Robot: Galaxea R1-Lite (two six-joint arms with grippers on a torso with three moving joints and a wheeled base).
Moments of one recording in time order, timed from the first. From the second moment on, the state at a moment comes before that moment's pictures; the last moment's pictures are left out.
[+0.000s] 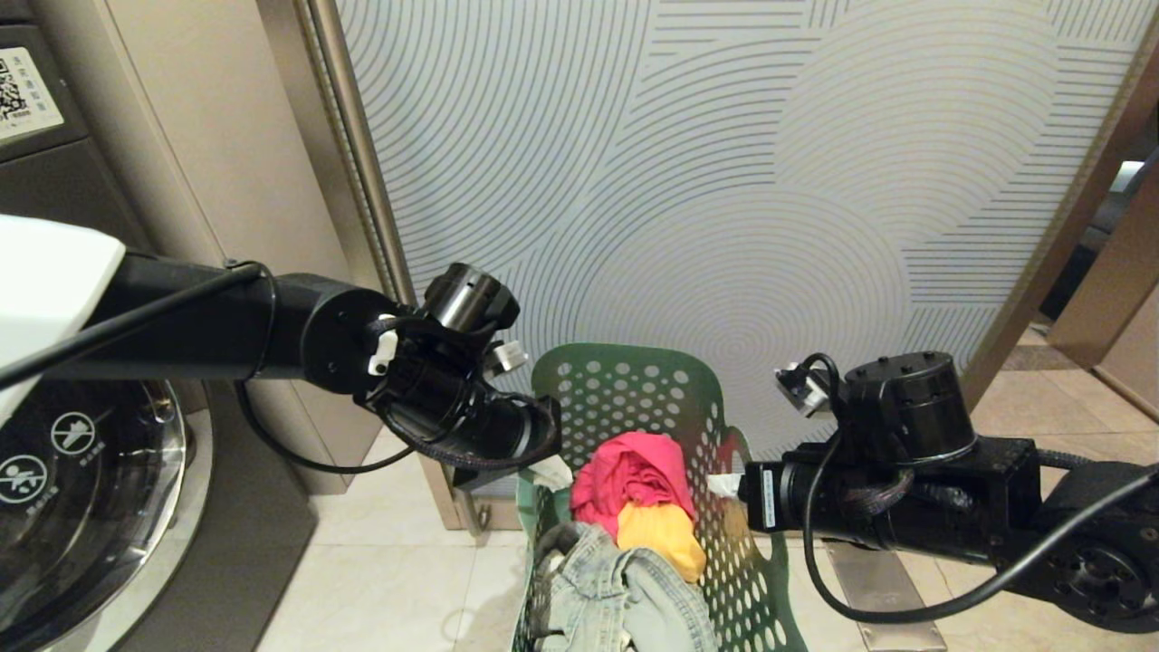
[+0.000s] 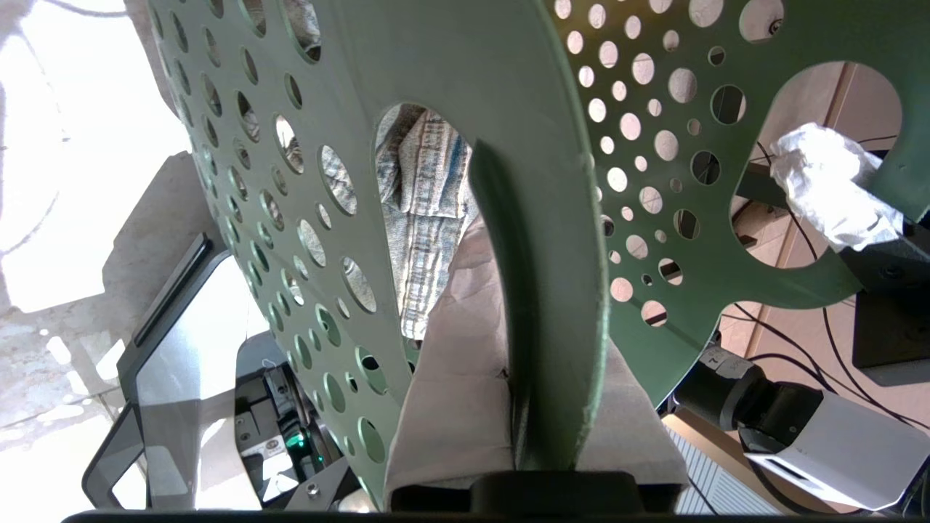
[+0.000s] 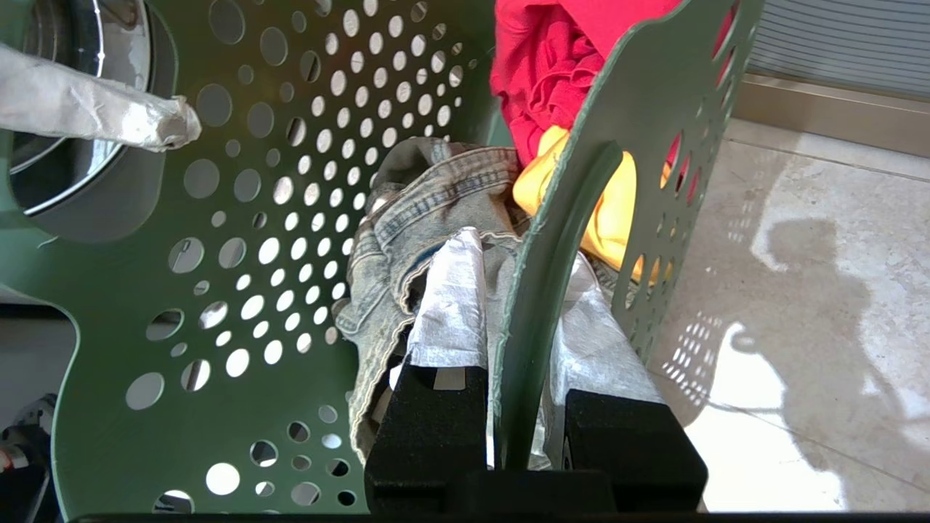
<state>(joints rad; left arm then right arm) -0.58 1.96 -1.47 0.47 -0.36 -0.59 0.55 1.73 -0.73 -0.47 0.13 0.40</state>
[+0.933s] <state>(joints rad) -0.59 1.97 -1.47 0.47 -0.36 -0.59 0.55 1.73 -0.67 -0.58 0.13 0.40</state>
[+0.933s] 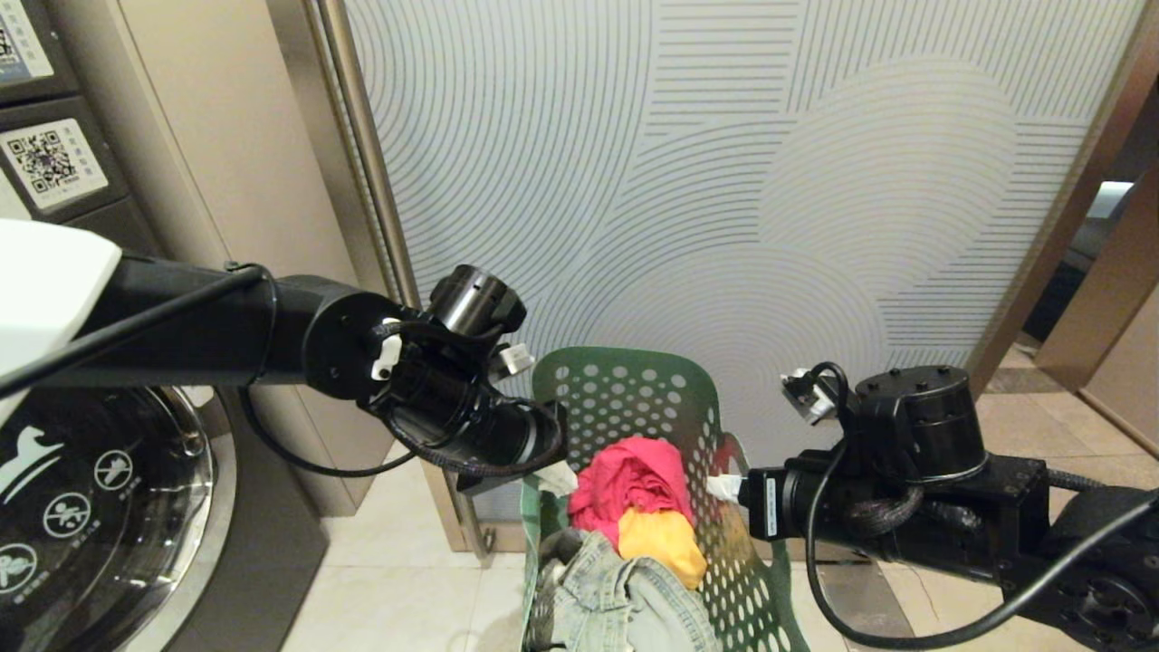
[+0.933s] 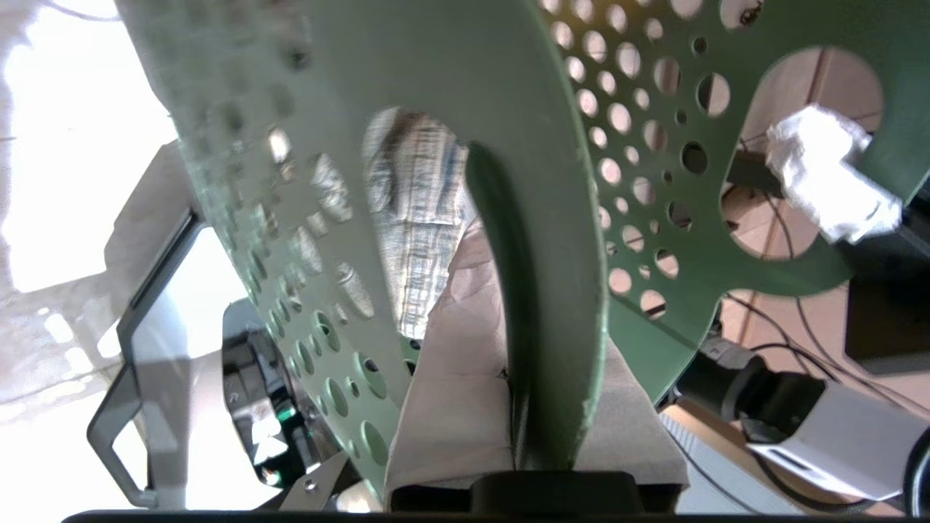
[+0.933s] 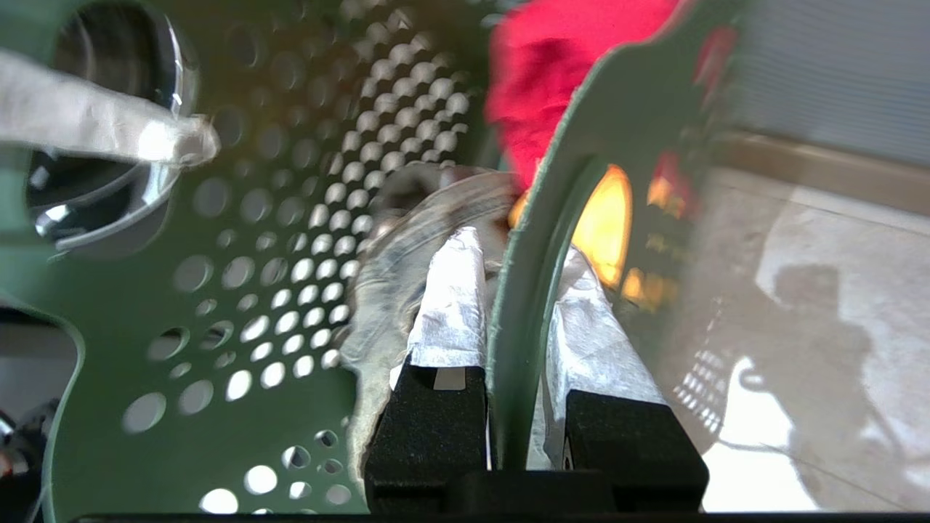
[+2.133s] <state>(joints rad) -0.59 1.97 -1.46 0.47 -0.36 -0.59 0.55 1.76 -0.67 -0.59 0.12 0.38</state>
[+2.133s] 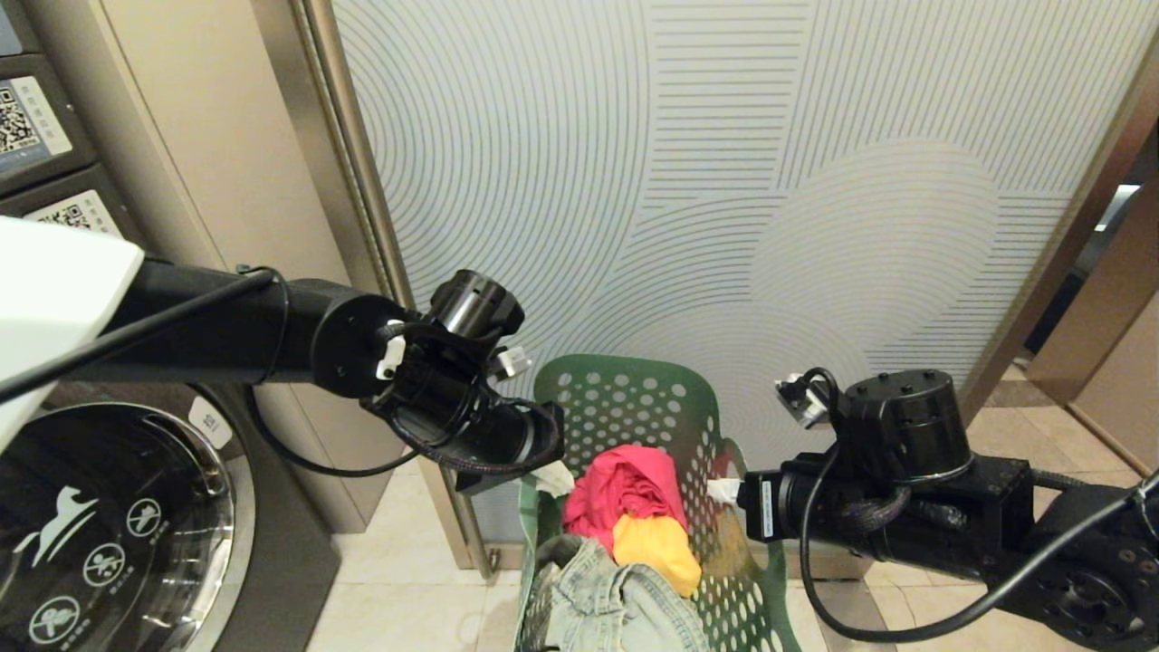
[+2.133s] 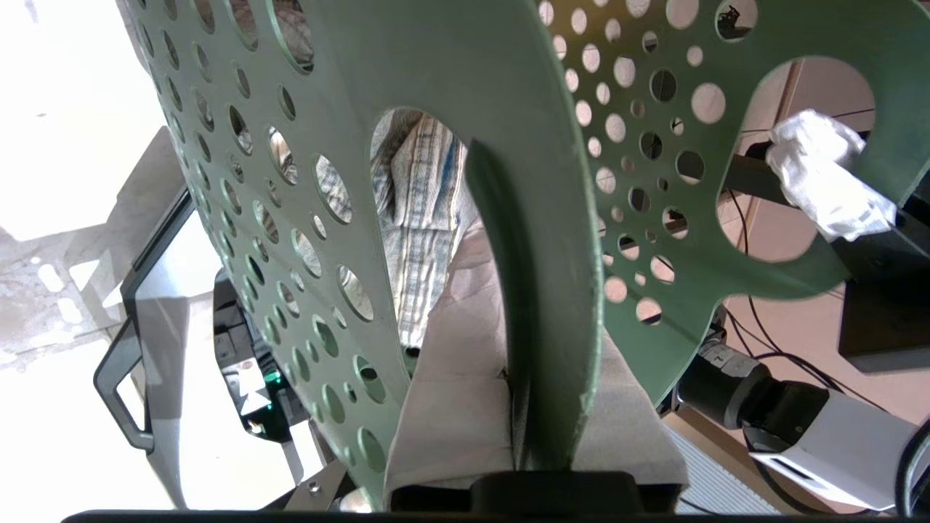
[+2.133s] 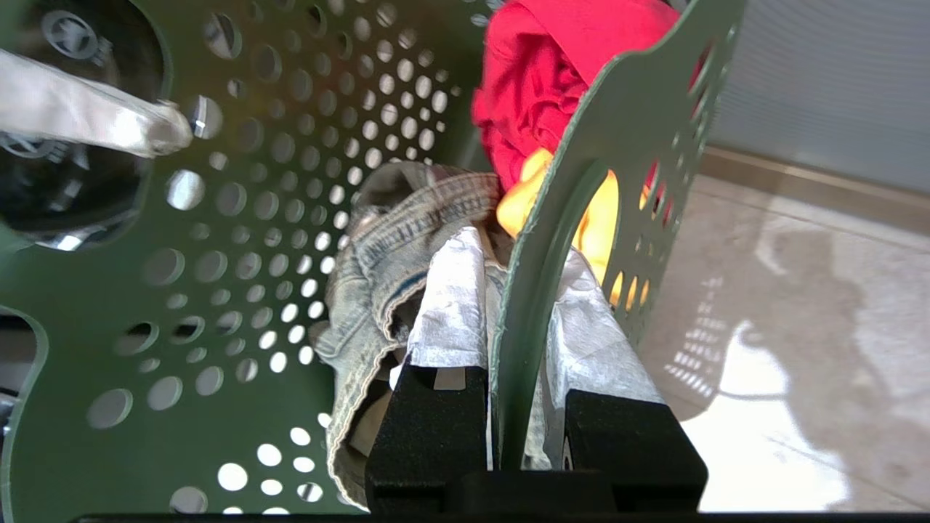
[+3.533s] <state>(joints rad) -0.61 1.96 -1.46 0.54 -0.36 -0.59 0.55 1.75 -0.63 -0.59 0.13 0.37</state>
